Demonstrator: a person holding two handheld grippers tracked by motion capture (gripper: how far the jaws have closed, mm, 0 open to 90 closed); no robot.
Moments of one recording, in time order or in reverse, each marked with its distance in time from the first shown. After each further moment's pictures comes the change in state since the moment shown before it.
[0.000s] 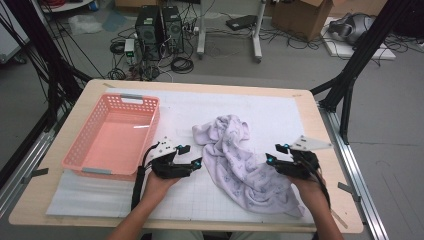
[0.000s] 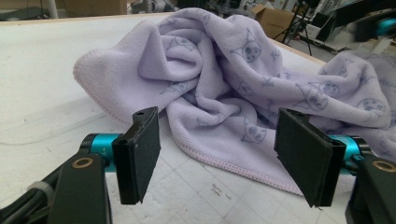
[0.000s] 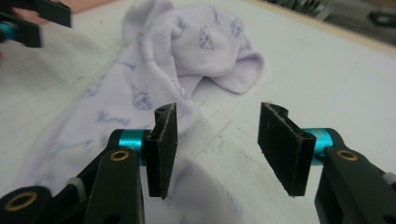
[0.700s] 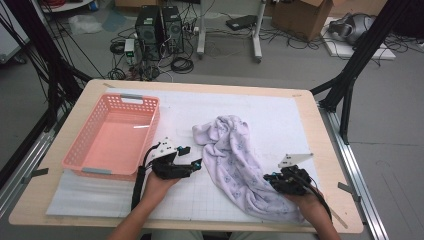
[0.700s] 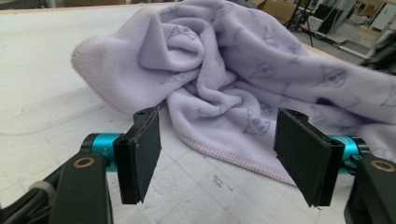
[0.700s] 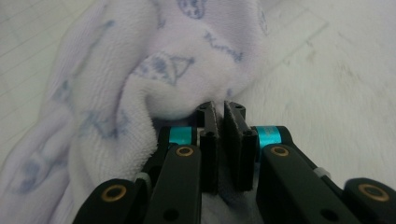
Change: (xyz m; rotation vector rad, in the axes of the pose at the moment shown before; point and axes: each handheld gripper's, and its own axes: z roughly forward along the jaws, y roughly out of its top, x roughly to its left) left arm 0.001 -0.002 0.001 0.035 0.002 -0.004; right arm 0.020 -0.042 -0.005 0.273 0.184 -0.001
